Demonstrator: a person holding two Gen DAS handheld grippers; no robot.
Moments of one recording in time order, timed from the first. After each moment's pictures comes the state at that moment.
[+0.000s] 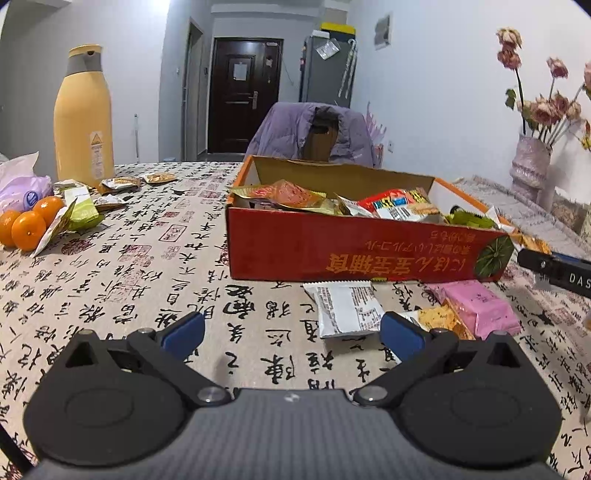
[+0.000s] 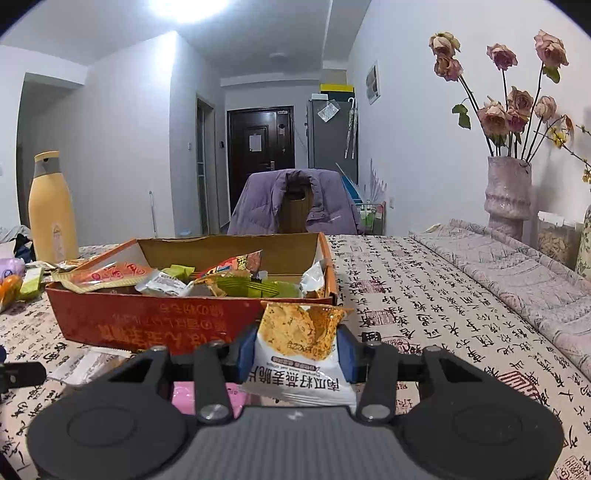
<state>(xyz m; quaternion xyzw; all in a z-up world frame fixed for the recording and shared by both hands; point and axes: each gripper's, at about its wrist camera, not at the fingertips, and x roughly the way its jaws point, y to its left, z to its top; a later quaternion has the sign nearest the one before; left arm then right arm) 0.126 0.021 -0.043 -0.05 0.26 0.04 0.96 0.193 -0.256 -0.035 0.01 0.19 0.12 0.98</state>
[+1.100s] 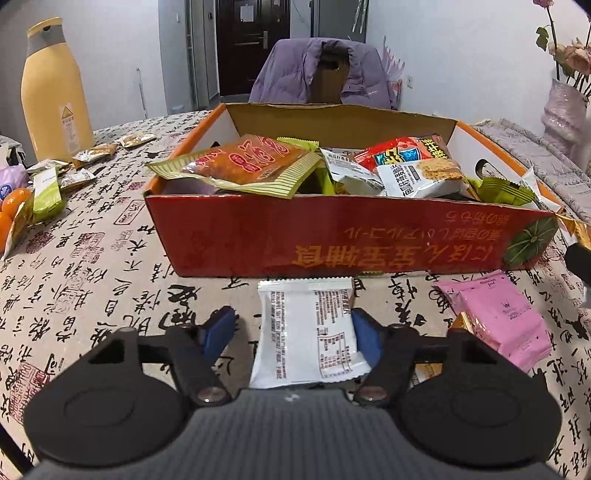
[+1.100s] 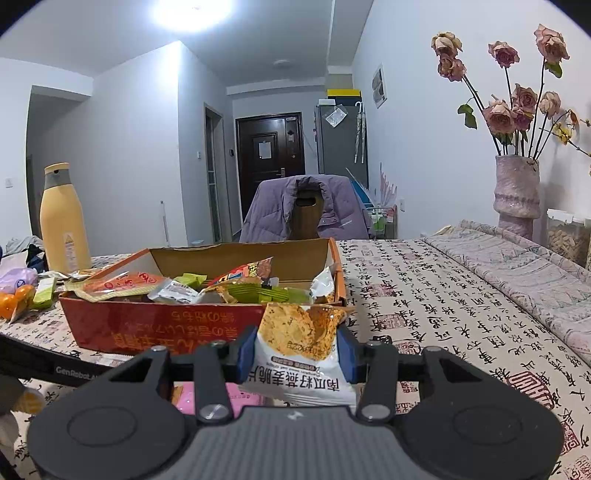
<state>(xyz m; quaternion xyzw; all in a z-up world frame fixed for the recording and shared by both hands) 0.208 -0.016 -0.051 -0.03 0.37 0.08 0.93 0.189 -0.258 -0.038 0.02 0.18 0.14 0.97</state>
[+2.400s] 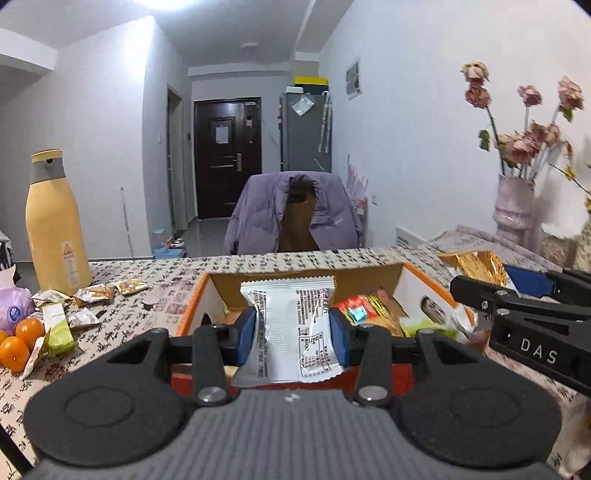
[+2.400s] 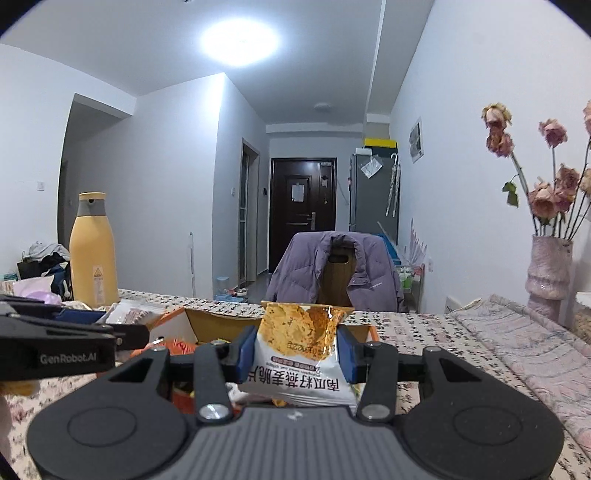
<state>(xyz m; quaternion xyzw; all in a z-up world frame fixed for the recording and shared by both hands) 0.183 -0.037 0.038 0.00 0.16 0.04 0.99 0.204 -0.219 0.025 -0.01 0.10 0.18 0.98</state>
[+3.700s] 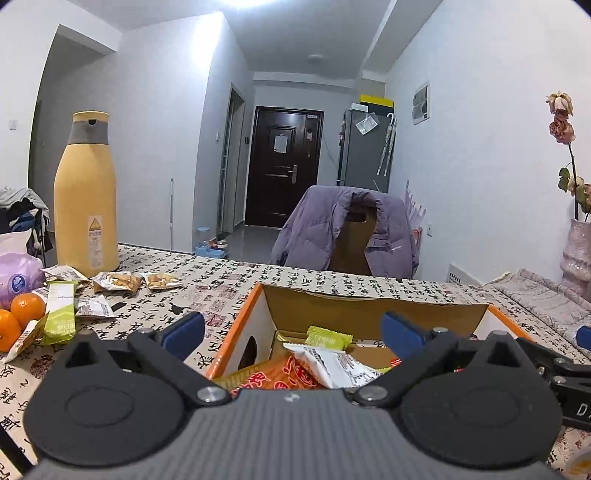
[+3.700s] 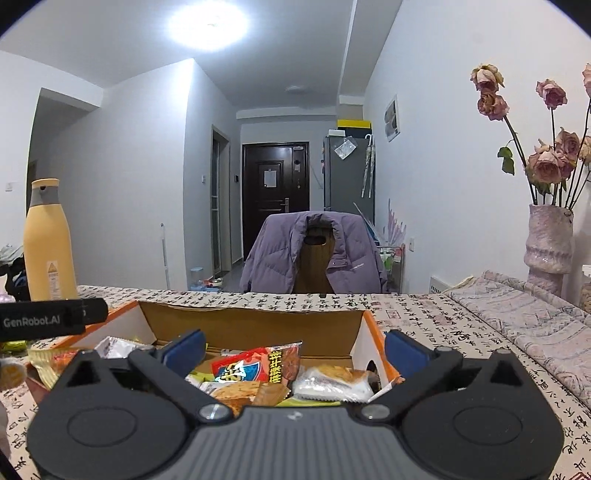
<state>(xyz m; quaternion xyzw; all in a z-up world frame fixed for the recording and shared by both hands) 0.252 0.016 0.007 -0.06 0.13 0.13 0.98 0.278 -0.200 -0.008 0.00 0.12 0.14 0.98</state>
